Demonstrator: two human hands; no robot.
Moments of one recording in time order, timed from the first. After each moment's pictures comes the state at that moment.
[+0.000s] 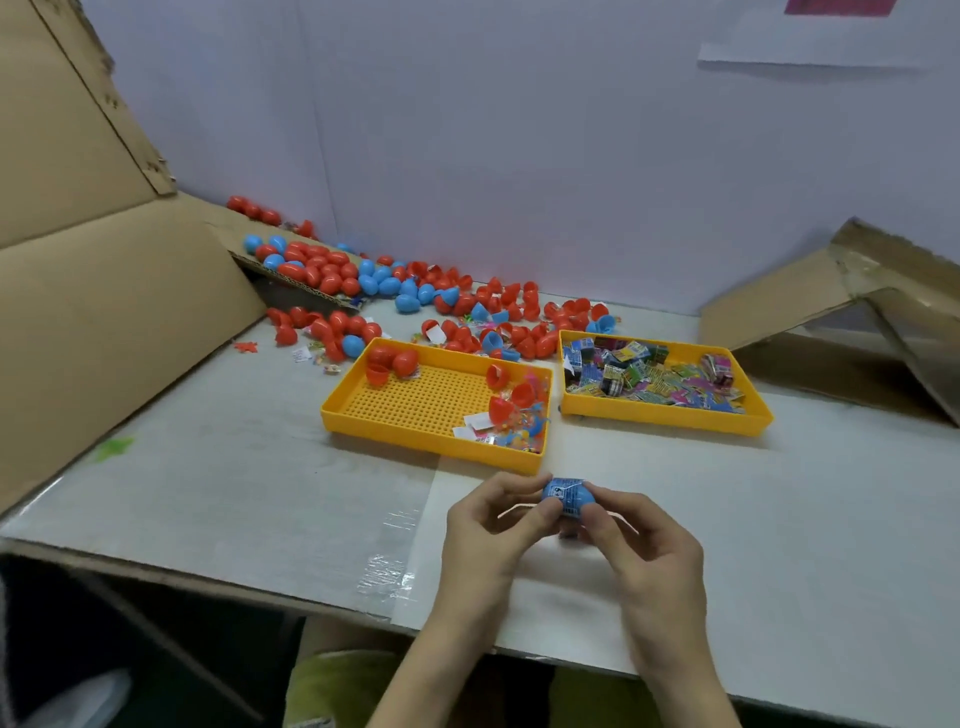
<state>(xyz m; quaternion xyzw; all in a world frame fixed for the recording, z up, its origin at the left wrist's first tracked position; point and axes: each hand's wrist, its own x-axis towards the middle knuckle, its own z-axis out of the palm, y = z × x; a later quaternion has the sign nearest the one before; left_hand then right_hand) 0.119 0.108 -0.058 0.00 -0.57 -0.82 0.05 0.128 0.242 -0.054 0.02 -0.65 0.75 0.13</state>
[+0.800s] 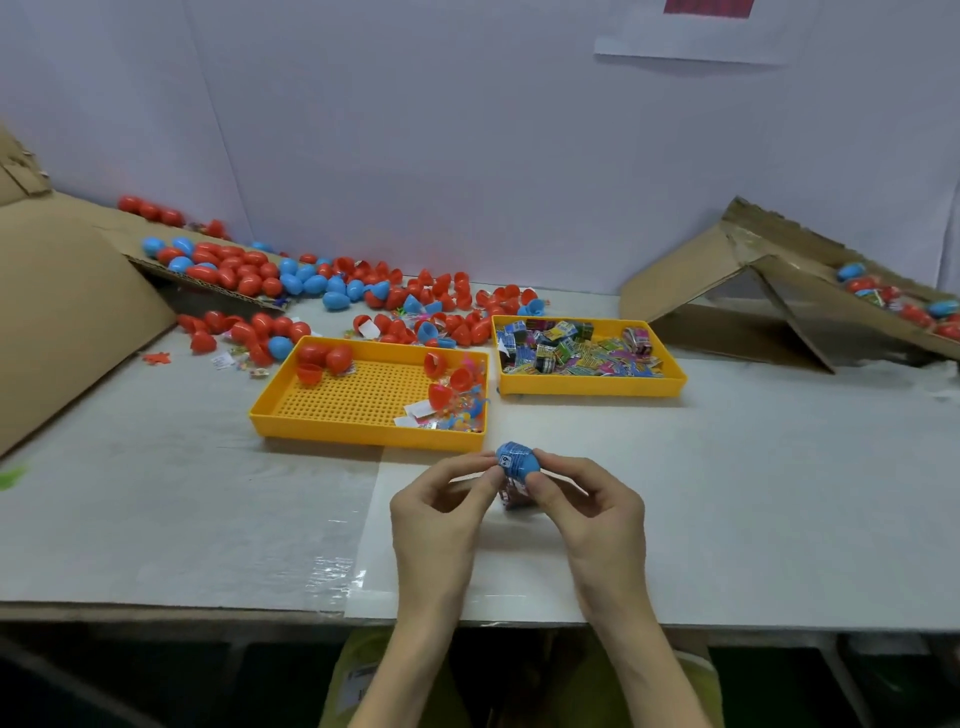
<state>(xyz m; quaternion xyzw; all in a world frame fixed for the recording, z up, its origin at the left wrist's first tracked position) 0.122 0.114 -0.062 0.00 -0.64 -0.75 0.13 0.132 0.242 -0.055 0.01 -0.63 0.76 0.17</state>
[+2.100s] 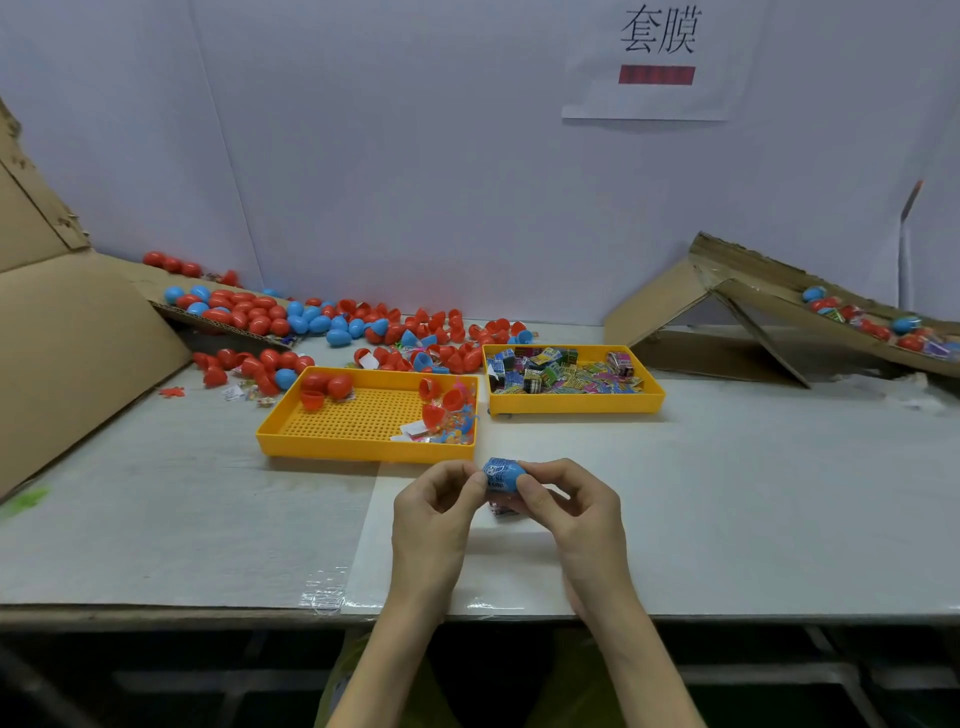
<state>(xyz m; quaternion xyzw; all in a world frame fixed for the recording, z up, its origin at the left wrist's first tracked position) 0.120 0.113 -0.068 -0.04 -0.65 -0.75 0.13 0.131 0.249 -0.065 0.05 -0.62 0.77 0.15</state>
